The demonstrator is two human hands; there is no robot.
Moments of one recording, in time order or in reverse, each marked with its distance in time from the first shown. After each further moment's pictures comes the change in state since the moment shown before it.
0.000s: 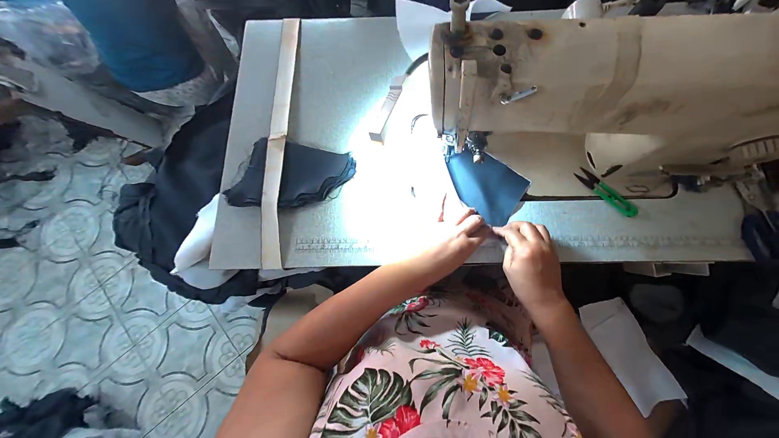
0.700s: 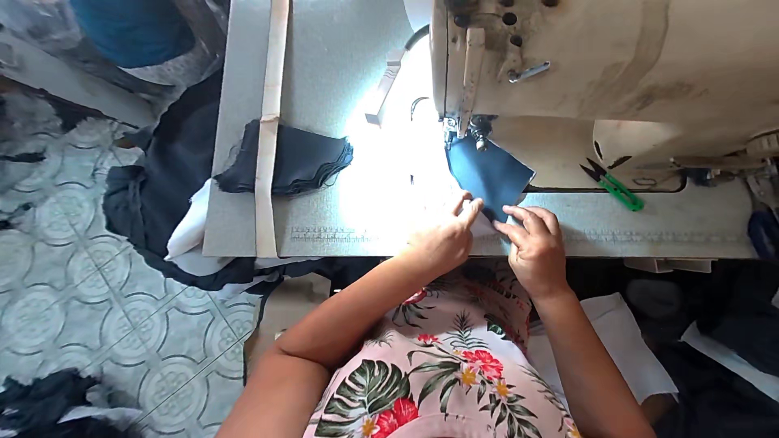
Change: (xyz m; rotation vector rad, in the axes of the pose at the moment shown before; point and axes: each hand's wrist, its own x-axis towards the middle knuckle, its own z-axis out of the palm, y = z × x) left_hand -0.001 0.012 -0.002 -0.036 0.109 -0.317; right_hand 0.000 0.025 0.006 0.084 0.072 -0.169
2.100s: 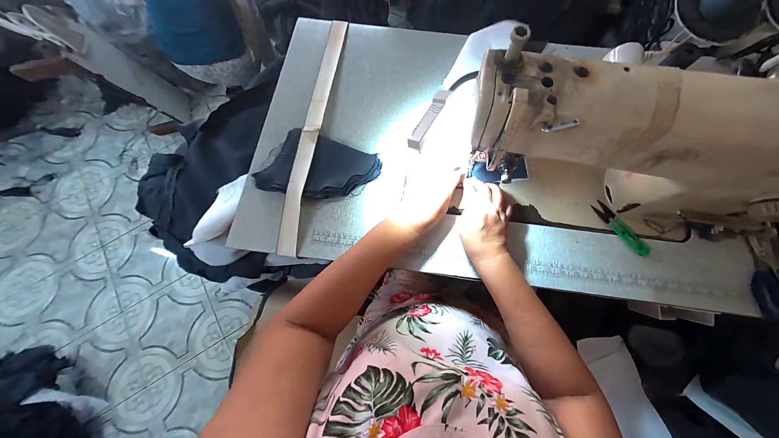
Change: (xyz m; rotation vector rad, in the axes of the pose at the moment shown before) left_hand 0.045 -0.096 0.001 0.061 0.225 -0.048; right_hand 0.094 -0.065 0.079 -0.126 -0.042 0.112
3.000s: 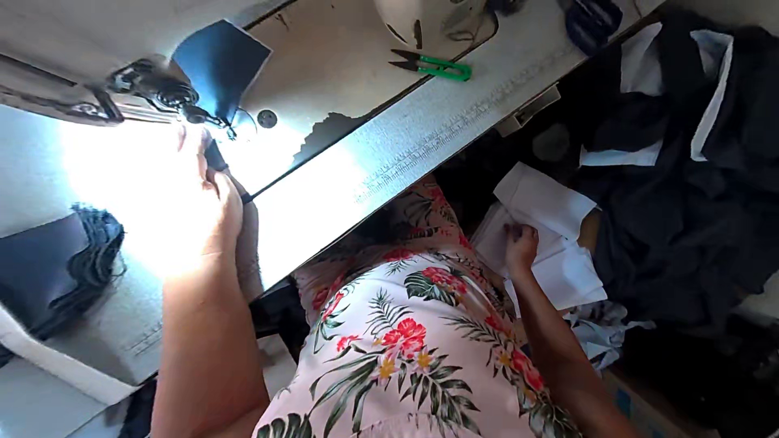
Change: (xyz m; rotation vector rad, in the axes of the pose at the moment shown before) left_hand -0.009 -0.003 0.000 0.036 -0.225 -0.151; right_hand -0.392 0.194 -0.028 -0.018 0.061 1.393
